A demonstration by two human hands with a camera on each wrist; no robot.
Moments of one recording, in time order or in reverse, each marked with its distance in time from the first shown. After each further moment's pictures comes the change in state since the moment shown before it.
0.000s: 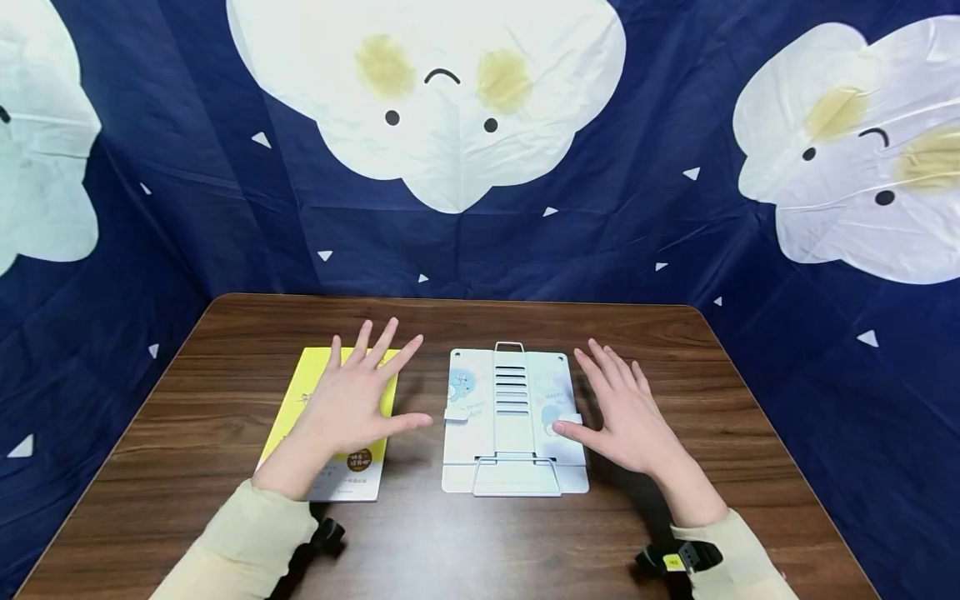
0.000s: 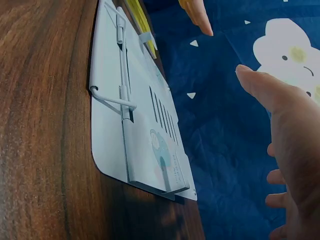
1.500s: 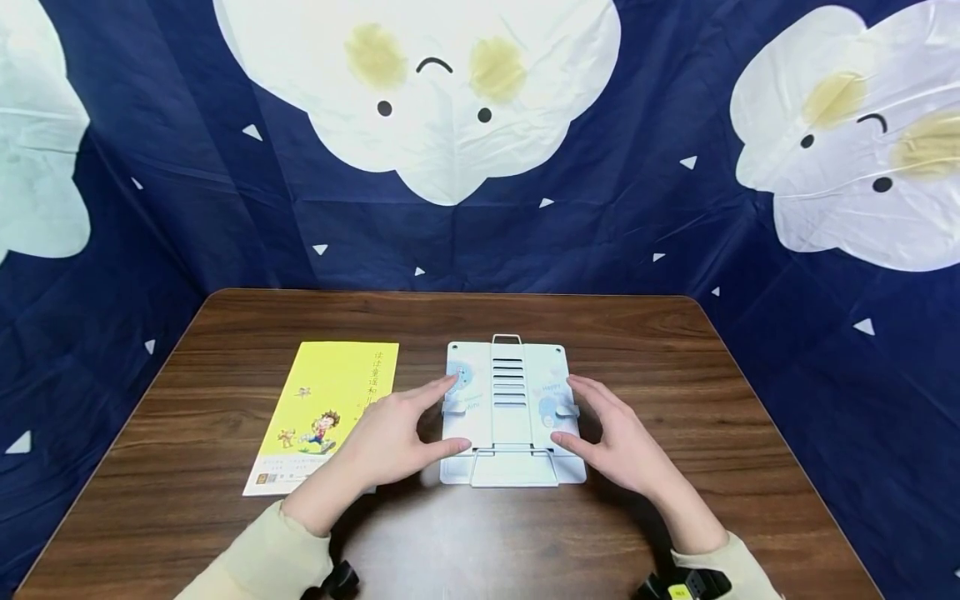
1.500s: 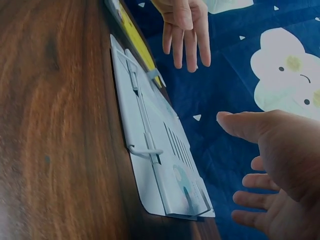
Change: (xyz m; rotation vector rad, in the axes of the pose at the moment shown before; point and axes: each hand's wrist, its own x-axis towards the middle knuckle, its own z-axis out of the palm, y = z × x) left_hand -0.015 0.070 0.011 -0.410 -0.019 0.019; right_hand -0.027 -0.018 0.010 0.346 -0.019 0.058
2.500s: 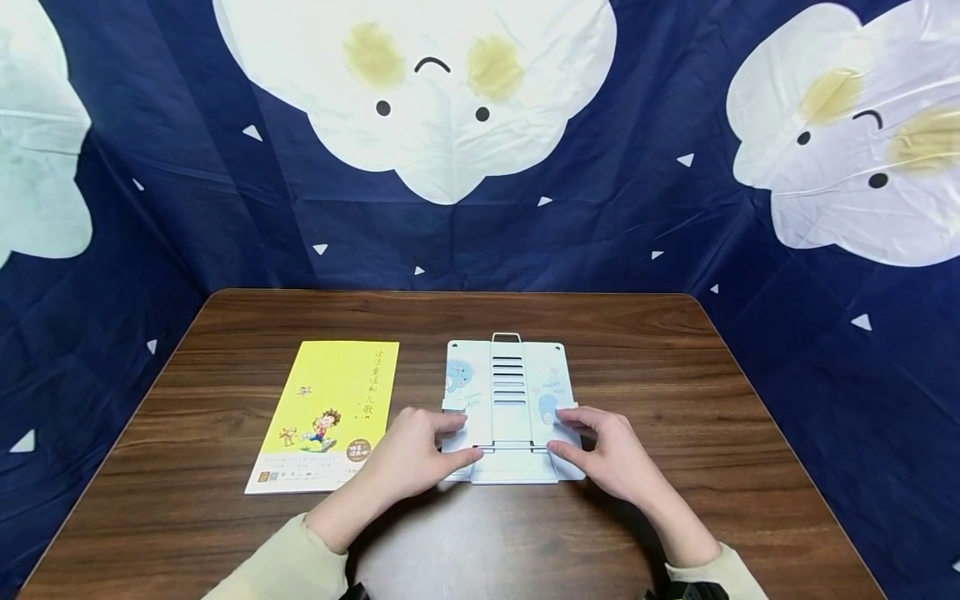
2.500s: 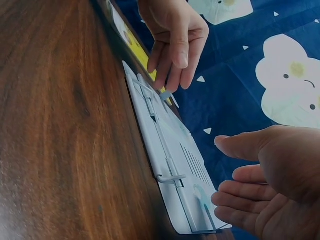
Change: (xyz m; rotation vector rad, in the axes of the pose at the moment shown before) left_hand -0.006 0.021 0.029 -0.205 -0.009 -0.140; right_hand -0.011 -0.009 0.017 0.174 -0.002 0.112
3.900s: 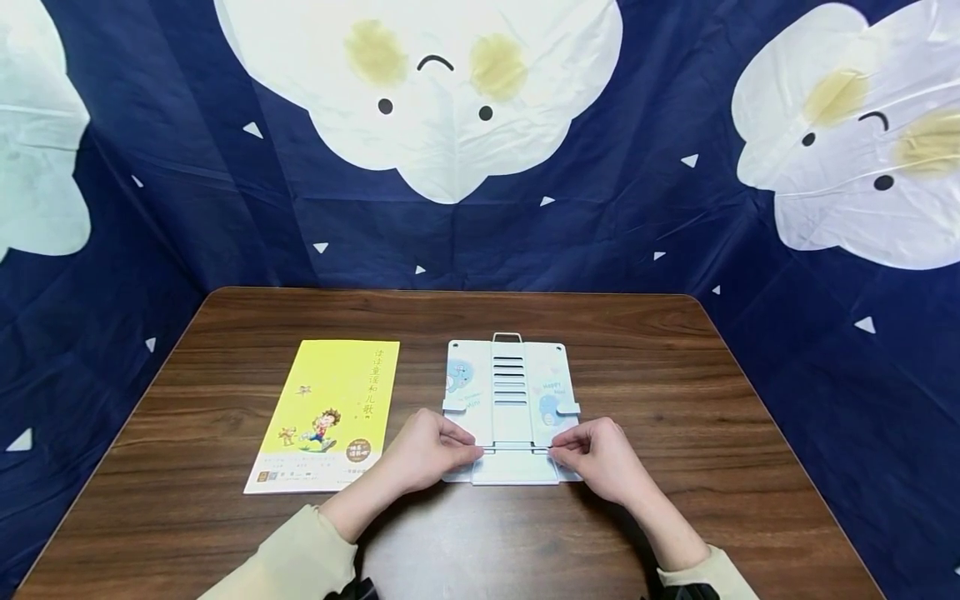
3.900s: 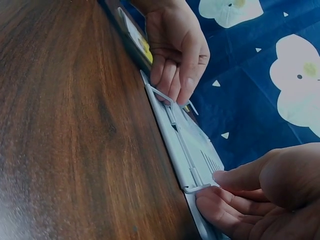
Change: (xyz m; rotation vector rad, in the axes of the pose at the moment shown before) left_hand 0.007 -0.008 0.014 -0.316 -0.116 -0.192; right_hand 0.002 0.000 0.012 0.099 -0.066 0.177
